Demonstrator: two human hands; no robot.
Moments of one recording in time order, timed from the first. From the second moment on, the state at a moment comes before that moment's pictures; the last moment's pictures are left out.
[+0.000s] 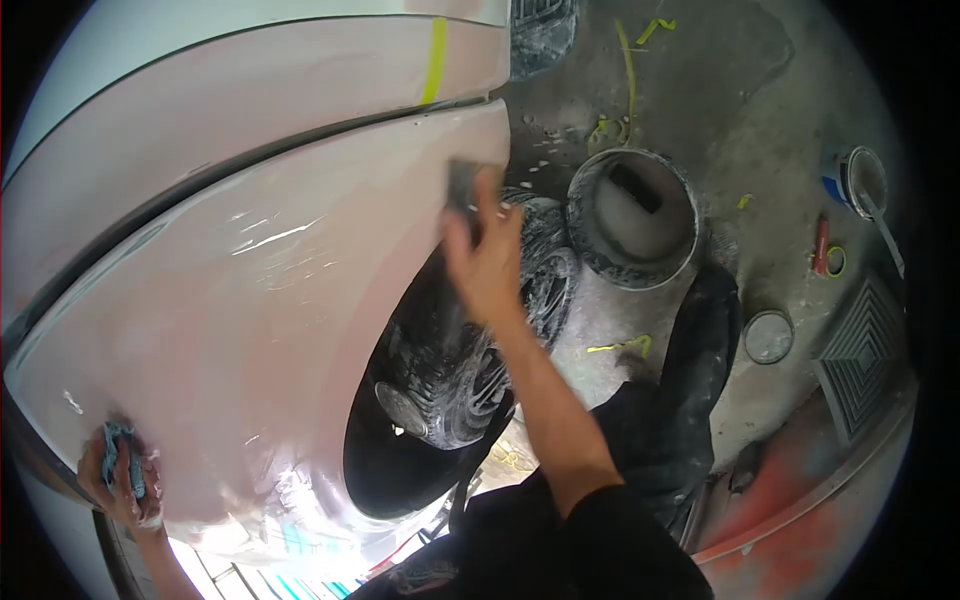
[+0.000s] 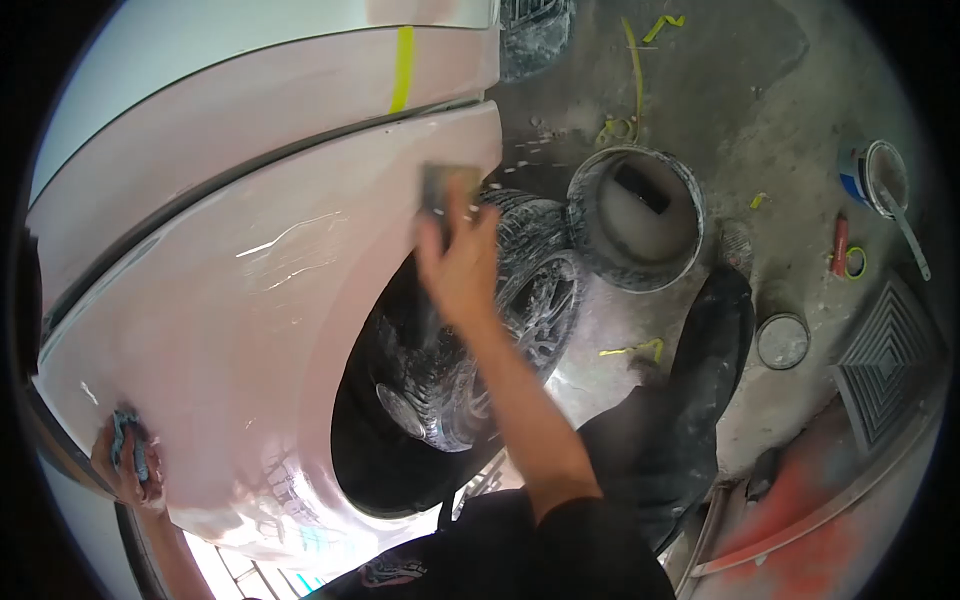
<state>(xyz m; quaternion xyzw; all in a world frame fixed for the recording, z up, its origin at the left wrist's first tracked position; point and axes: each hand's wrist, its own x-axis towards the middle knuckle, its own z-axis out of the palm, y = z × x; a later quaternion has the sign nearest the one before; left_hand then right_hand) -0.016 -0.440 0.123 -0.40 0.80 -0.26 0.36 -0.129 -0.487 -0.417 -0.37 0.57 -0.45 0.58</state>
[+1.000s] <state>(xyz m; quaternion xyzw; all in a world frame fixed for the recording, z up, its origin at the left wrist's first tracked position) -0.030 -0.440 0.118 -0.37 0.80 -0.30 0.37 -0.133 -0.518 -0.456 -0.35 0.61 -0.36 0.61</state>
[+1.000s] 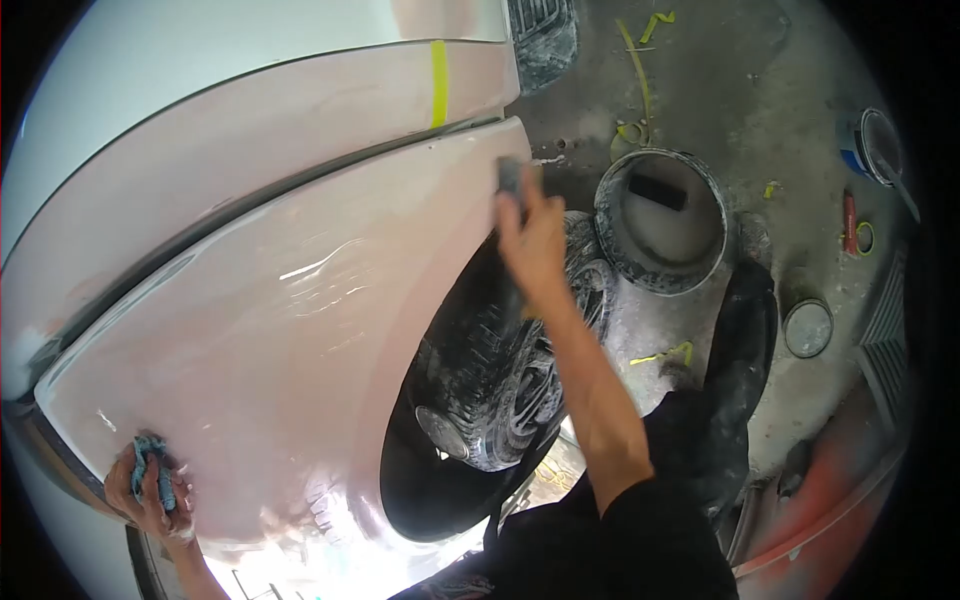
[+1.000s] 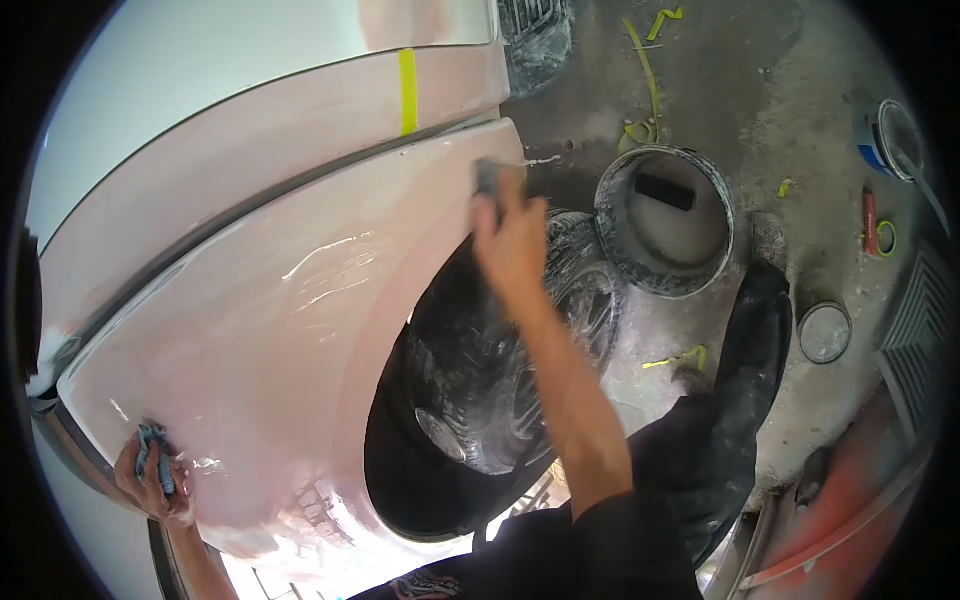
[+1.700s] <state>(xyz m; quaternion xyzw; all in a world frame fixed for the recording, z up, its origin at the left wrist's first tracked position) -0.029 -0.441 0.113 -0.38 0.79 -0.31 0.37 -0.097 -0.554 -0.559 -0.20 0.56 -0.37 0.71</state>
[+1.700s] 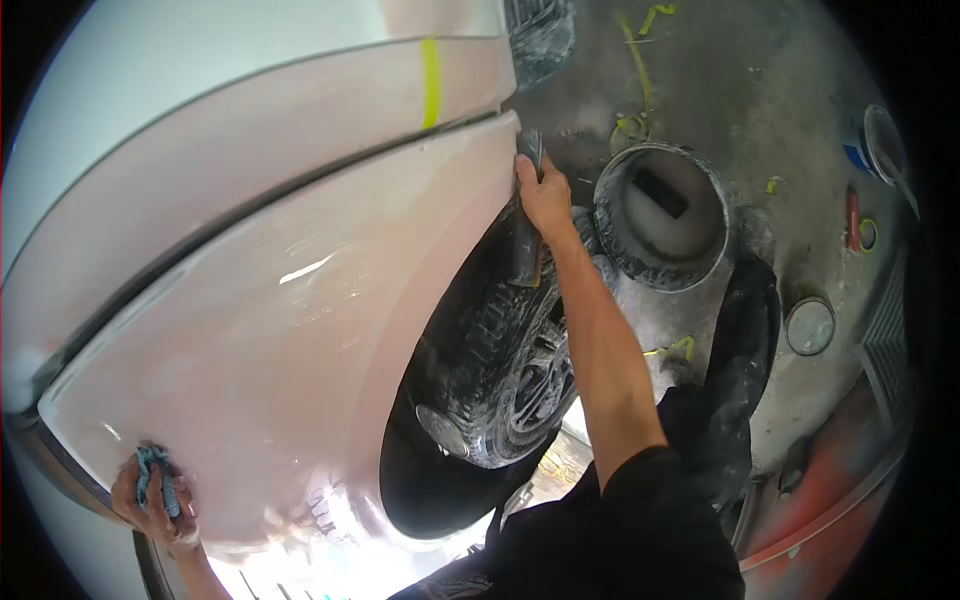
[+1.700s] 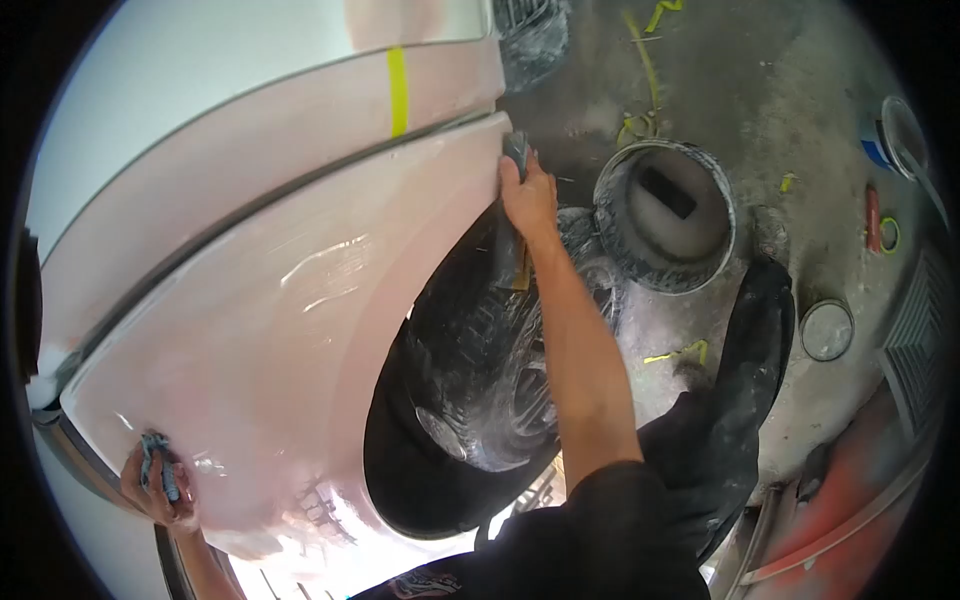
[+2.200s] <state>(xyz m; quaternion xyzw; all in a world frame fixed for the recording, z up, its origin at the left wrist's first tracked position) -0.034 -0.442 0.111 -0.39 0.79 -0.28 0.37 -0.095 -0.556 -0.560 -0.27 0.58 -0.42 0.64</state>
